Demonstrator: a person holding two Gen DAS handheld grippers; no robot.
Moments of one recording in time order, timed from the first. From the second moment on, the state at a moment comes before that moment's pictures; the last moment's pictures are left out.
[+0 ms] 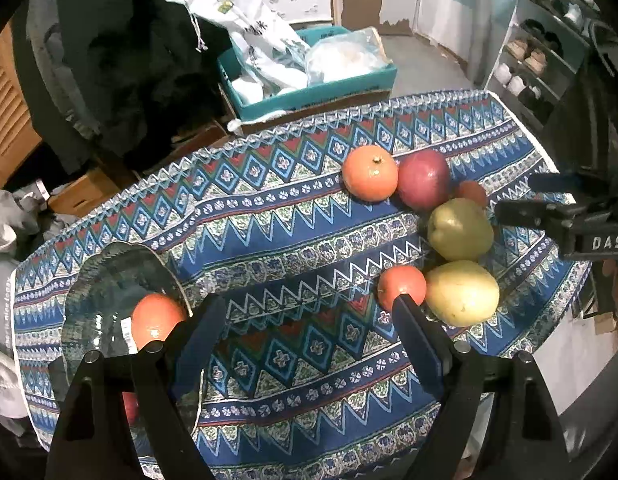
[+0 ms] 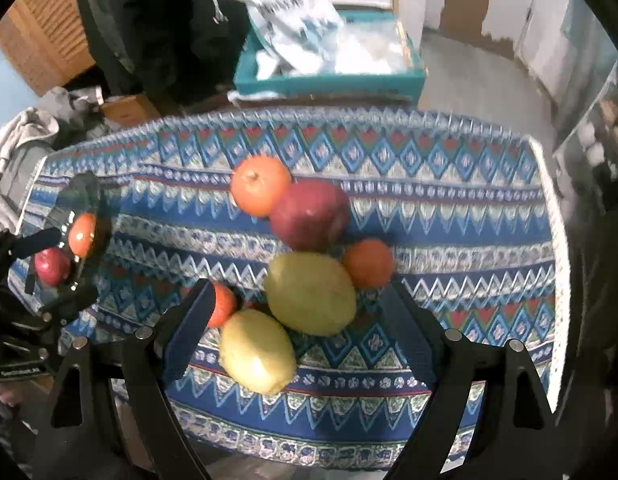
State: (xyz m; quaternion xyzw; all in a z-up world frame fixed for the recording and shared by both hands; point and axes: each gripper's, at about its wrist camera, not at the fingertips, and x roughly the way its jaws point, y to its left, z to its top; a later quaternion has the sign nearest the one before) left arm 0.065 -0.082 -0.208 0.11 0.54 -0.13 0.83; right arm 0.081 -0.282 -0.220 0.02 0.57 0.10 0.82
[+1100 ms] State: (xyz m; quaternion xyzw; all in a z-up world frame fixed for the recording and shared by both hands) left arm 0.101 -0.098 -0.269 0.08 0.59 -0.13 0.79; right arm 0.120 -0.259 -0.324 0.00 0.64 0.11 0.76
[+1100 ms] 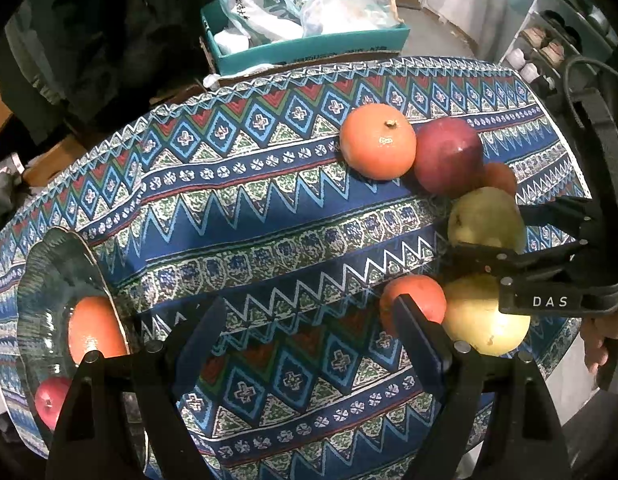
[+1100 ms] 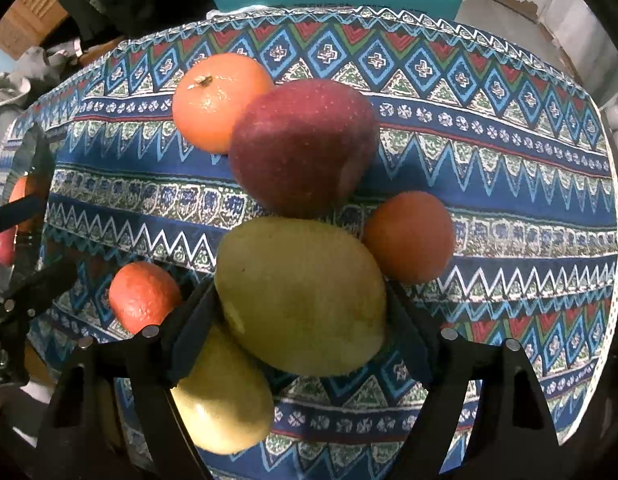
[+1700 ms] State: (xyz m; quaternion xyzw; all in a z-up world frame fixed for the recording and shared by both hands) left arm 0.110 -0.129 -0.292 0.03 0.63 -0.17 0.76; right arm 0.096 -0.304 -0.294 0.03 0.61 0.10 0.79
